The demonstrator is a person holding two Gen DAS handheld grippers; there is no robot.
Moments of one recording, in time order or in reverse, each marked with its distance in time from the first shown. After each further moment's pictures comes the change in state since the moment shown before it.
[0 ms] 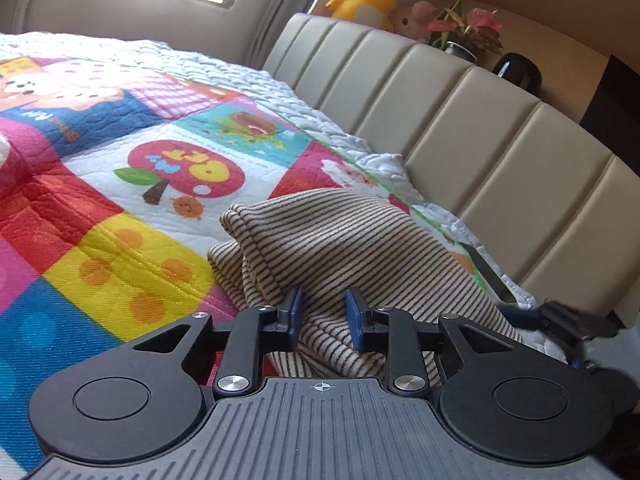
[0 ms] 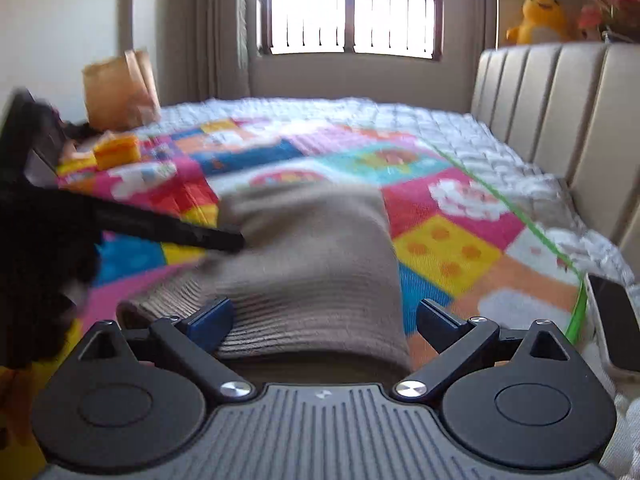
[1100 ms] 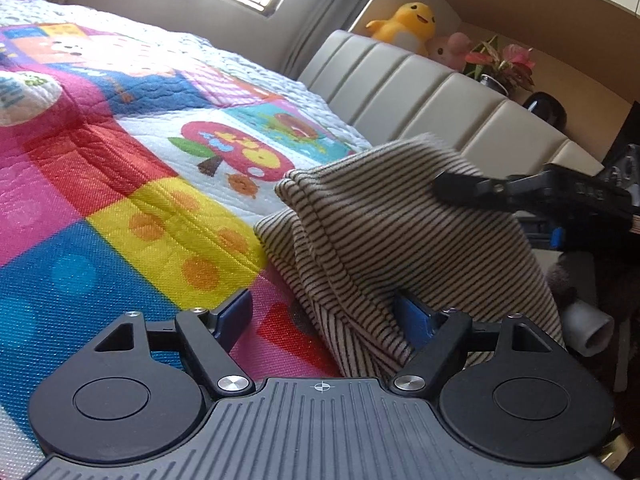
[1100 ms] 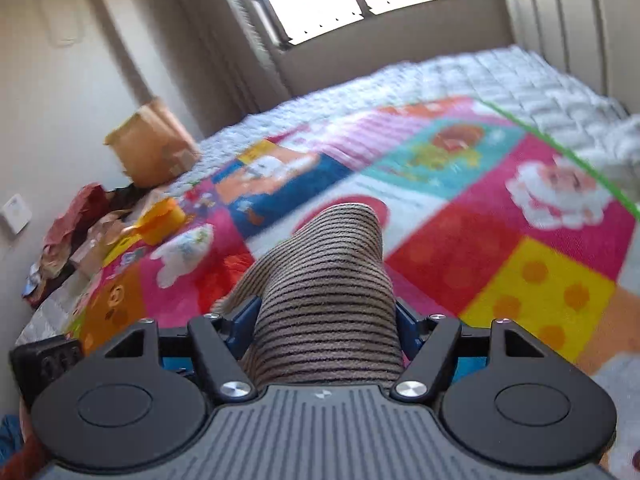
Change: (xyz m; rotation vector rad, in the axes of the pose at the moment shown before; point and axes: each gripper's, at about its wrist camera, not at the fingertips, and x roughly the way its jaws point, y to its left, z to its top) left arm -0.004 0.039 -0.025 -0.142 -0.068 0.017; right arm 0.061 -0.045 0.097 0.229 0.001 0.367
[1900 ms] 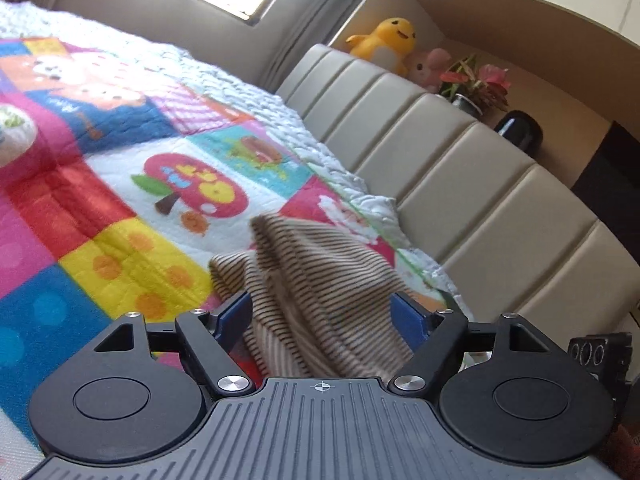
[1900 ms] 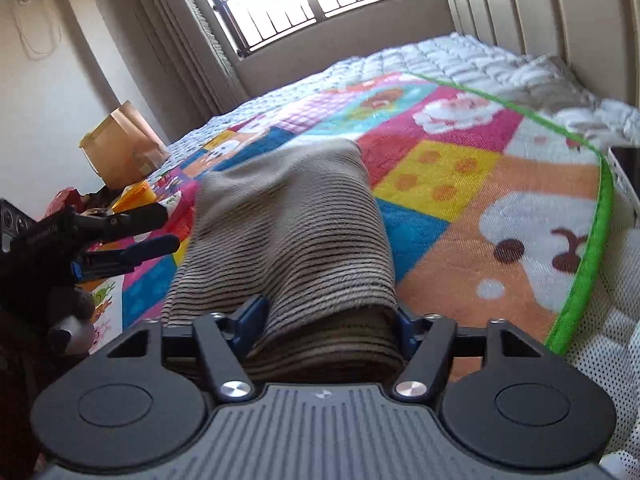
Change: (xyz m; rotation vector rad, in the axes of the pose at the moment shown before) left arm -0.029 -0.050 0.032 0.028 -0.032 -0.057; right arm -0.072 -0.018 -0.099 0.063 -0.018 -0.143
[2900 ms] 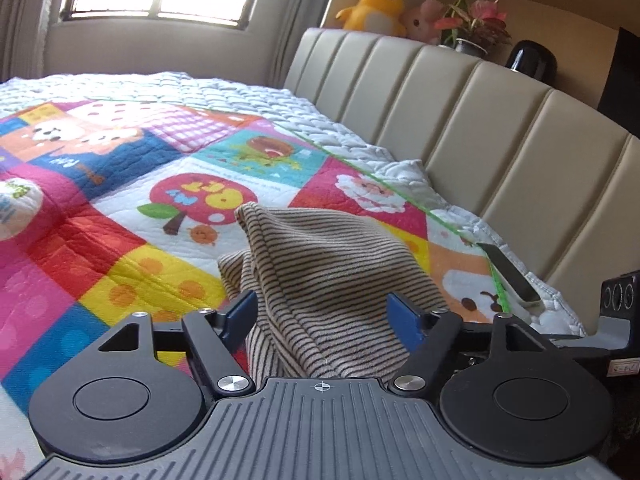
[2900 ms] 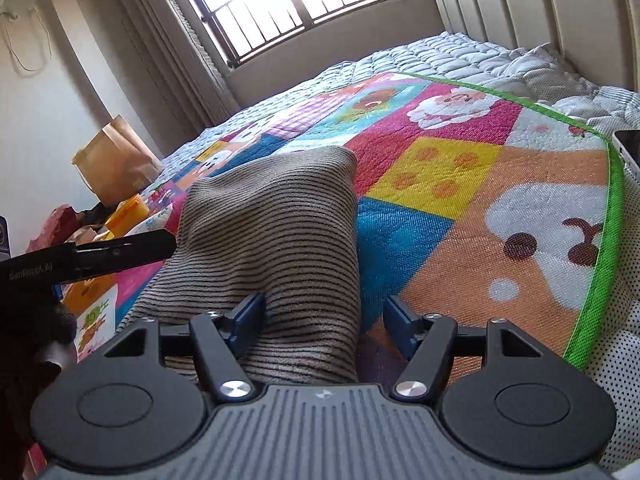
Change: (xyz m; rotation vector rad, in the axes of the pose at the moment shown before) left arm 0.018 -0.038 -0.010 0.193 0.084 0.185; right arm 0.022 -0.018 -0.005 0.089 0.001 0.008
